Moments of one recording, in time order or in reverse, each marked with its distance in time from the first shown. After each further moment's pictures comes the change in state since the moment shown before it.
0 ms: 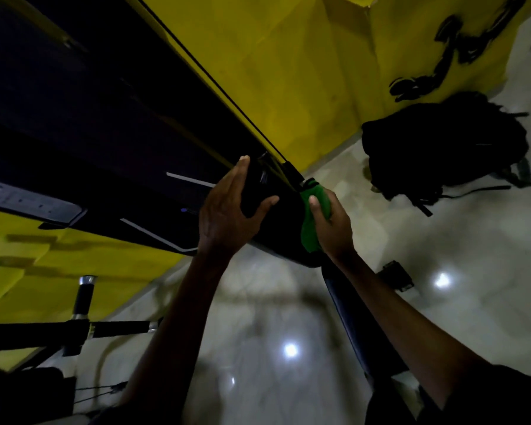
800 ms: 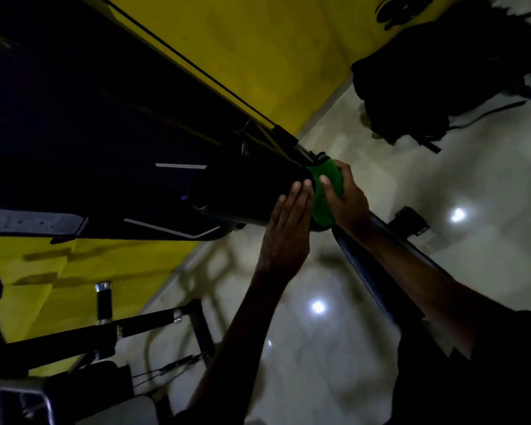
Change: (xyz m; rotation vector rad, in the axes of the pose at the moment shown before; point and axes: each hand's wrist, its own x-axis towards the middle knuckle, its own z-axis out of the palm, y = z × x) left_hand -0.085 0.037 0.084 0.254 -0.146 0.422; right_hand -0.008 0.055 -0.011 -0.114 0.064 0.108
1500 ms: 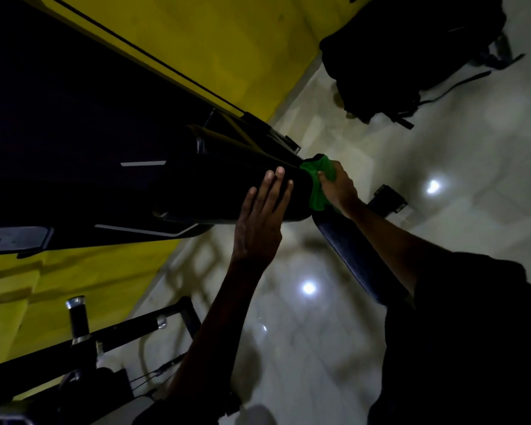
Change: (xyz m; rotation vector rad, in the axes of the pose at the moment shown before) left_hand 0.008 -0.009 0.027 0.233 -0.151 0.027; right_hand 0.038 0.072 -0.011 -0.097 -0.104 0.431
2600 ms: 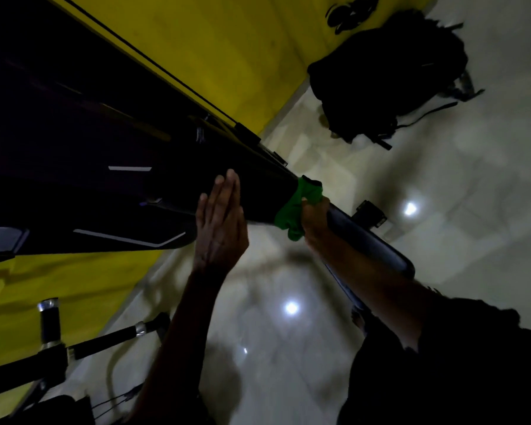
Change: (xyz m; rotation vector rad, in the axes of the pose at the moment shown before) left_hand -0.030 -0.034 -0.022 -0.263 0.295 -0.223; right_hand -0.051 0.010 0.047 0.528 0.031 0.240
